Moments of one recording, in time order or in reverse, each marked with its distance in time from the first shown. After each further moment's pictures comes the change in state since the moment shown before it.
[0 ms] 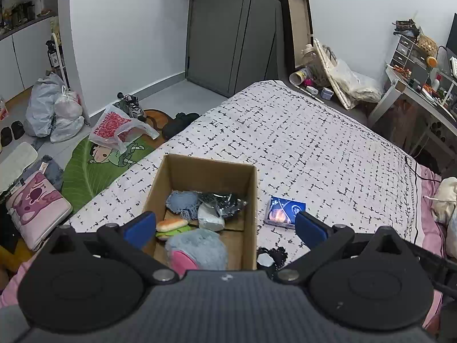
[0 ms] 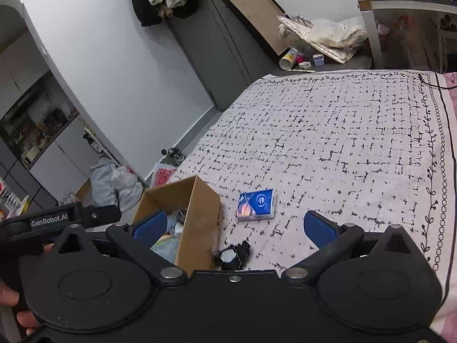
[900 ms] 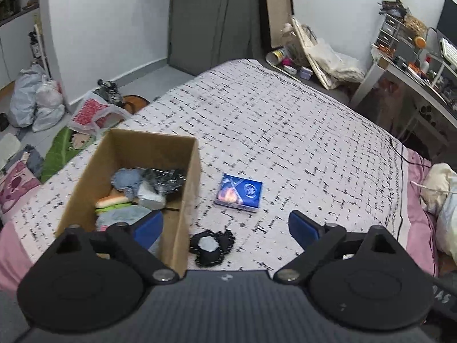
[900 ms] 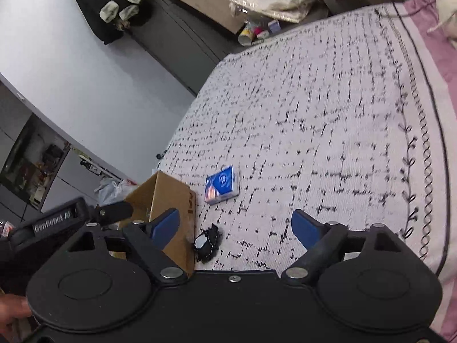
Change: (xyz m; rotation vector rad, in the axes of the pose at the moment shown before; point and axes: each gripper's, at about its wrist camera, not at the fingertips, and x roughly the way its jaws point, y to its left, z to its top) left arm 0.032 -0.076 -0.024 0.015 0.062 -0.049; right arm 0.015 -0.089 -0.026 0.253 0.059 0.048
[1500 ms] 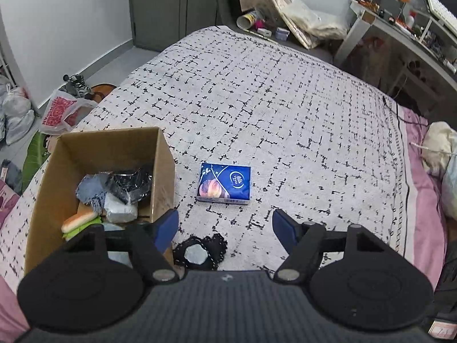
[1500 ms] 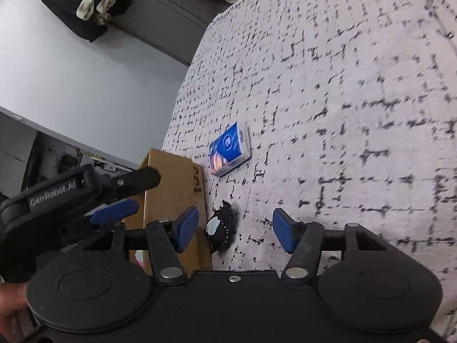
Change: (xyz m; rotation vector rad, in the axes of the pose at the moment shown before) left arm 0.066 -0.010 0.020 0.147 0.132 -0.055; right arm 0.079 -0.016 -0.022 0.184 0.126 0.101
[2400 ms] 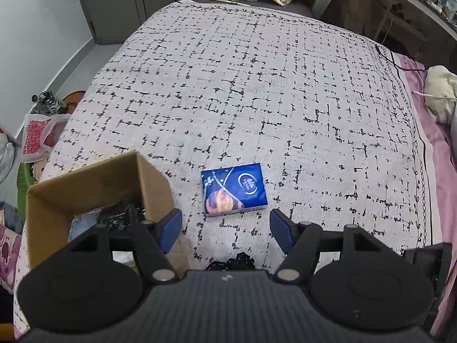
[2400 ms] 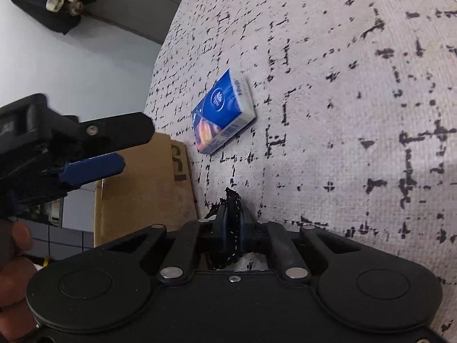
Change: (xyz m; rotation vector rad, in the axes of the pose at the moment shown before) left arm 0.059 0.005 0.038 0.219 0.140 -0.033; right arm 0.091 0.004 -0.013 0.094 0.069 -0.046
